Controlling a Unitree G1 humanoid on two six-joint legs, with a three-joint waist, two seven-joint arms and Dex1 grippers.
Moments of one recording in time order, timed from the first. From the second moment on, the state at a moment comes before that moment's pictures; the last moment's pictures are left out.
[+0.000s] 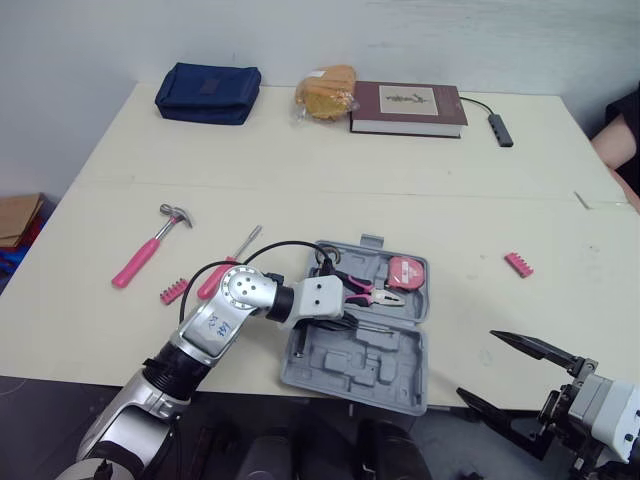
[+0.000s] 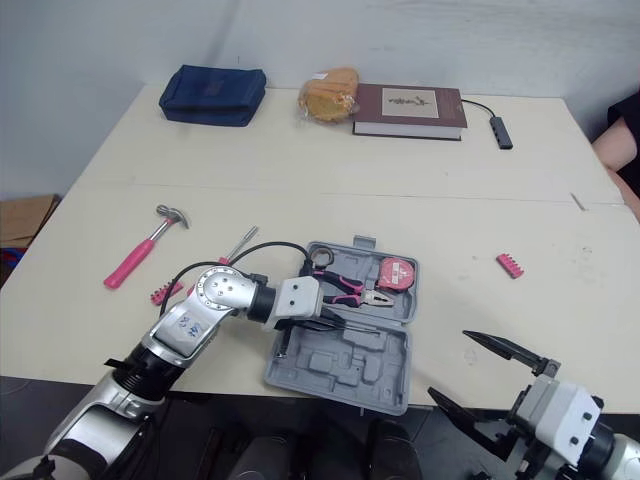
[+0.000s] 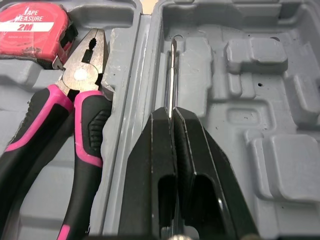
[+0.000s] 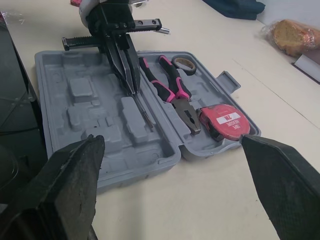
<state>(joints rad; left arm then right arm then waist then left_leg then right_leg) -0.56 0.47 -0.45 -0.06 -0.06 0.27 -1.05 0.71 -0.59 -0.51 -0.68 0.46 -0.15 0.97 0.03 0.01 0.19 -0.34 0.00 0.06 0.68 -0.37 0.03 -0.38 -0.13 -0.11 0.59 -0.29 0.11</state>
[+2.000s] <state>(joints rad) 0.00 0.95 0.82 0.78 -0.43 -0.04 -0.77 0.67 -0.54 -0.87 0.09 0.46 -0.57 0.99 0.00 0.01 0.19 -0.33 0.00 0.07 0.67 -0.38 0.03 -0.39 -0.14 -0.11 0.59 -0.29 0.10</state>
